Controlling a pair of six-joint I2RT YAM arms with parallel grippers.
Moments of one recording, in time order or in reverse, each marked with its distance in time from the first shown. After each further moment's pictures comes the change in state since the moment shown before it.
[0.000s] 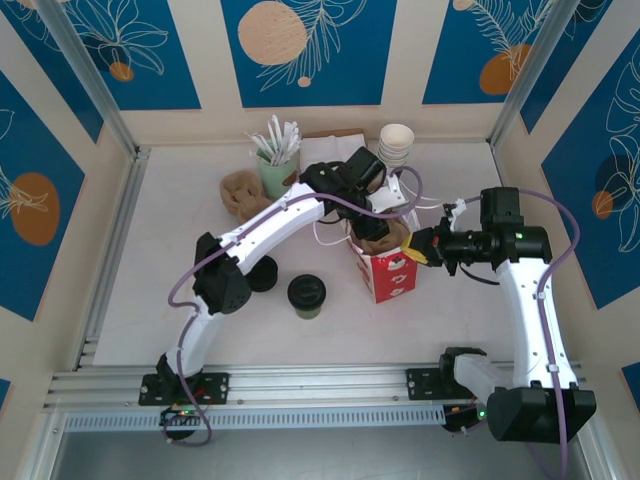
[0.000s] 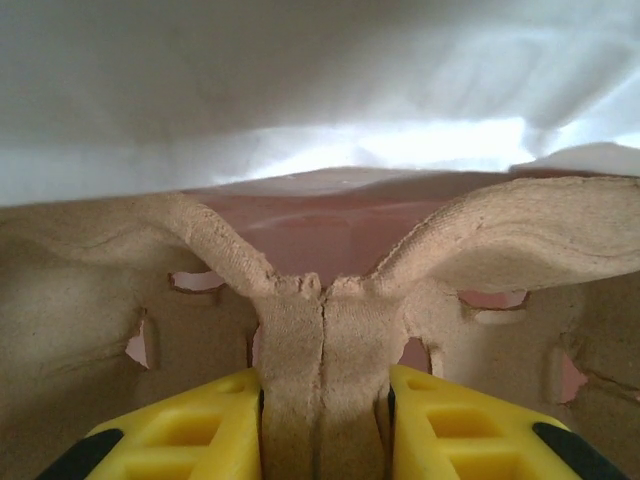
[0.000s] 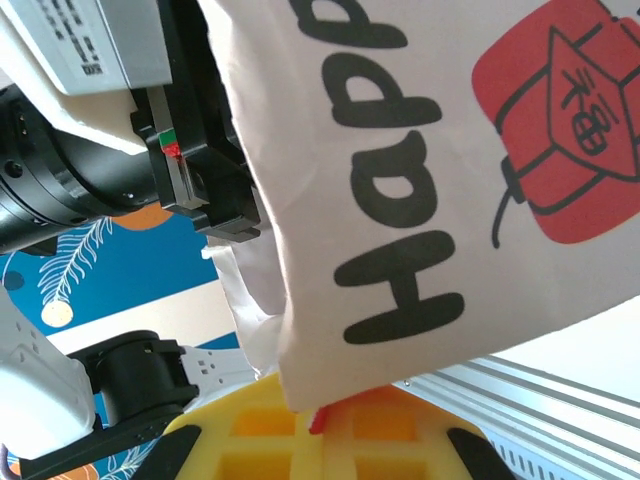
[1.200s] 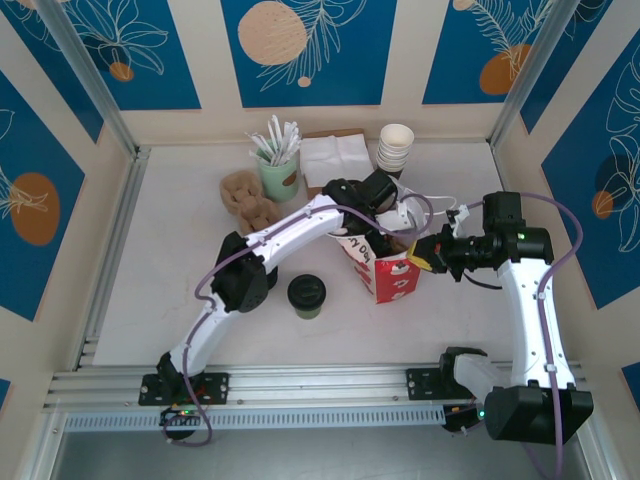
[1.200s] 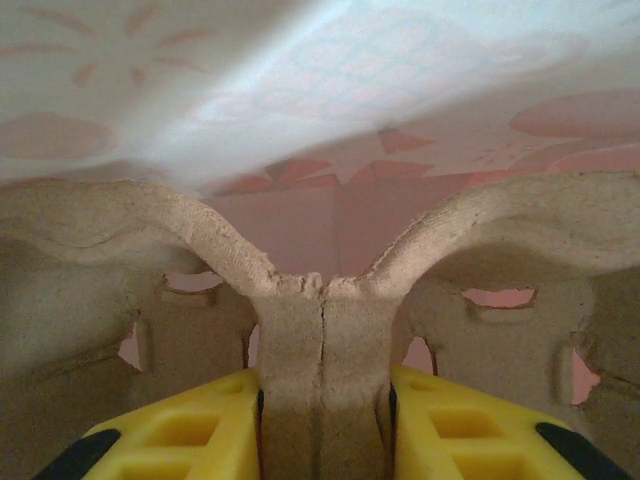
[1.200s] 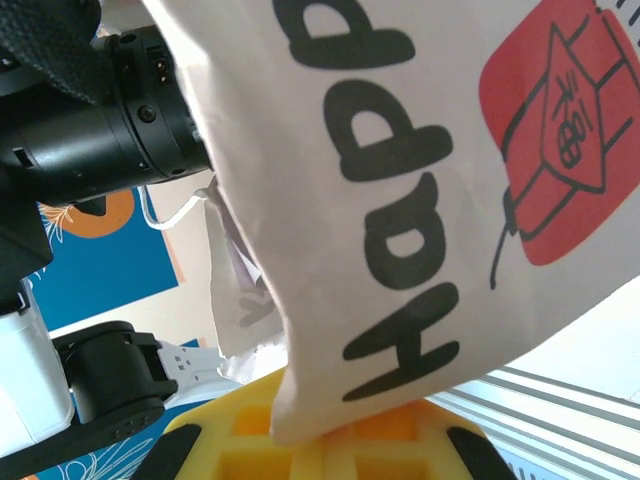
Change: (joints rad) left arm -0.032 0.143 0.010 -0.019 -0.018 0.077; right arm -0.028 -0.004 -0.007 -0.091 0.071 -0.106
